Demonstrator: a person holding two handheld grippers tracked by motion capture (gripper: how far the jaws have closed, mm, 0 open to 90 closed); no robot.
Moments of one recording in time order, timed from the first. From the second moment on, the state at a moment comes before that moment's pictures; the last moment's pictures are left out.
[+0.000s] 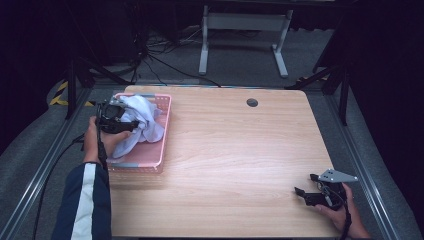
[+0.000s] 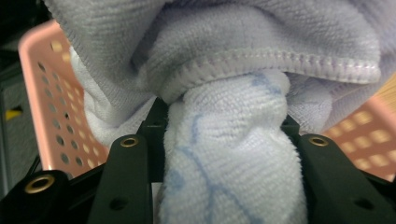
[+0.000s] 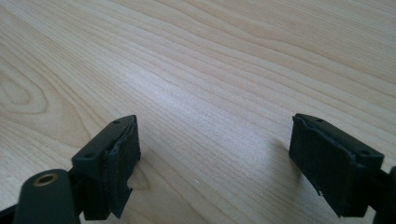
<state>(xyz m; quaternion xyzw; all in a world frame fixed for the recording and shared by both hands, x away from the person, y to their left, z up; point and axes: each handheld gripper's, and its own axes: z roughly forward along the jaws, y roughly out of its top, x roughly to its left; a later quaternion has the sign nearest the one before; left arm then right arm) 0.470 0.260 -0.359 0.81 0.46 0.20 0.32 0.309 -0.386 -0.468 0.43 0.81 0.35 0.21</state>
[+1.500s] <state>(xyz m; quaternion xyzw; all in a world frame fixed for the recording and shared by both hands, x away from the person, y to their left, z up) 0.435 0.045 -0.329 0.86 0.23 0.12 0.43 0.309 -0.385 -0.468 0.44 0.80 0.35 0.21</state>
